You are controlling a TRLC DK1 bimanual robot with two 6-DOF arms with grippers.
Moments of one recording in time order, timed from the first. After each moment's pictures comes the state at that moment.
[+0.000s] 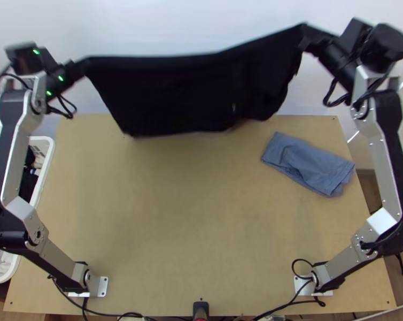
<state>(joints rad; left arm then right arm) 0.06 1.75 2.07 -0.58 0.10 -0.49 0.15 1.71 2.12 -0.29 -0.24 0.38</state>
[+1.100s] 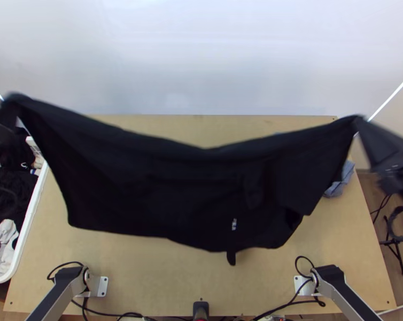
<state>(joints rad) 0.15 0.90 1.58 -0.55 0.30 -0.62 0.16 0.84 1.54 -0.52 -0.43 0.49</state>
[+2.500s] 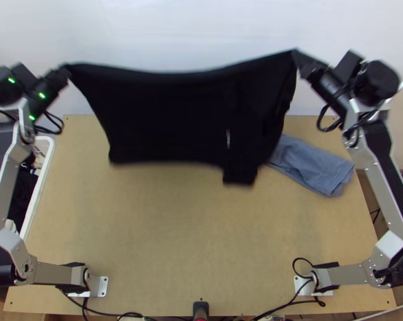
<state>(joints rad) 0.16 1.50 1.63 -0.17 0.29 -0.57 0.14 1.51 1.64 0.03 -0.39 0.59</state>
